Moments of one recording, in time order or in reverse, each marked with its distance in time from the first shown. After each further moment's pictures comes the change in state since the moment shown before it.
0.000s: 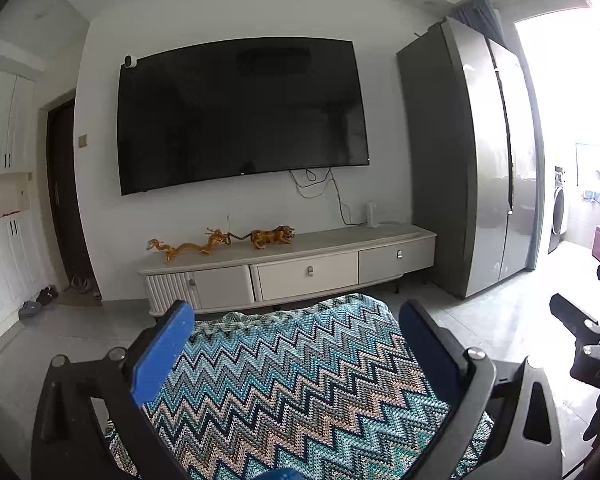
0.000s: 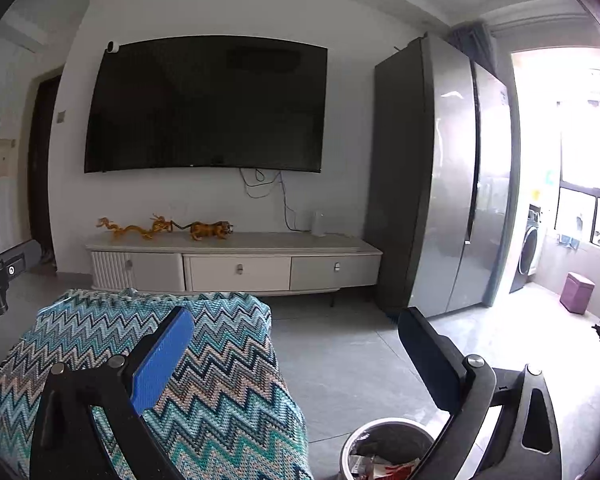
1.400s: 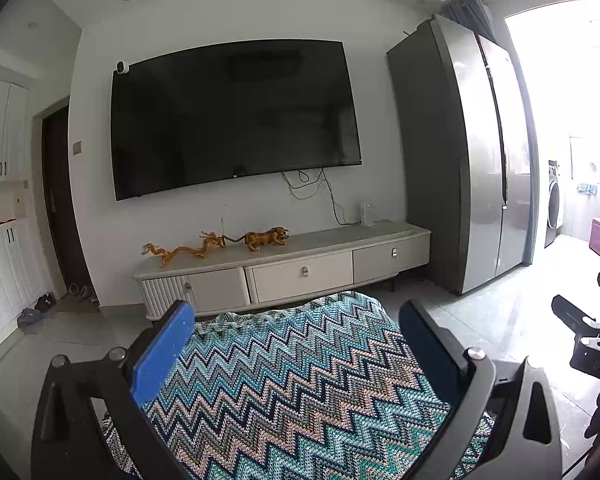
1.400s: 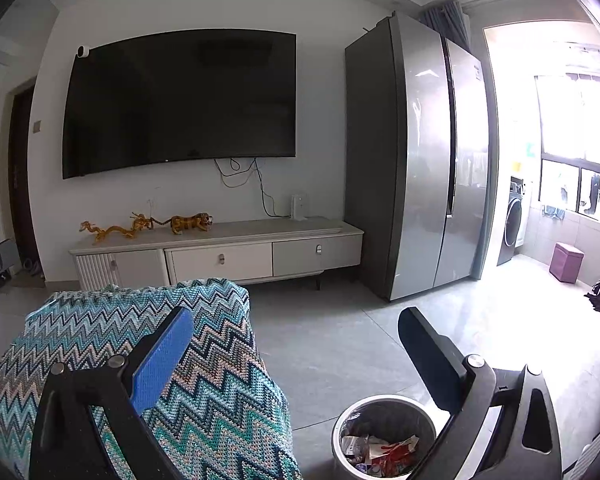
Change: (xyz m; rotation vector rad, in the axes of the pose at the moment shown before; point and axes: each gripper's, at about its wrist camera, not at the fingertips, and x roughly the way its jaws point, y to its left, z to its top) left arm -0.003 -0.012 -0.007 0.021 -0.004 -0.015; right arm 0.001 -0.031 -0.018 0.068 0.044 -0.047
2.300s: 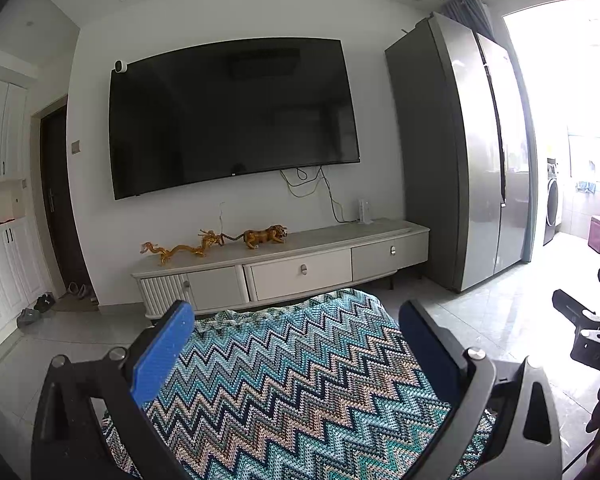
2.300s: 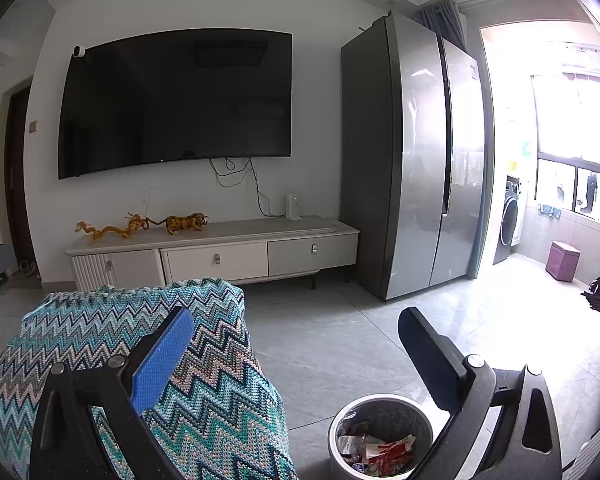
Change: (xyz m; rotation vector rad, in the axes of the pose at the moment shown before) left arm 0.002 0.002 -0.004 0.002 0.007 -0.007; right arm -0.002 -0.003 0.001 0.004 0.004 -0.017
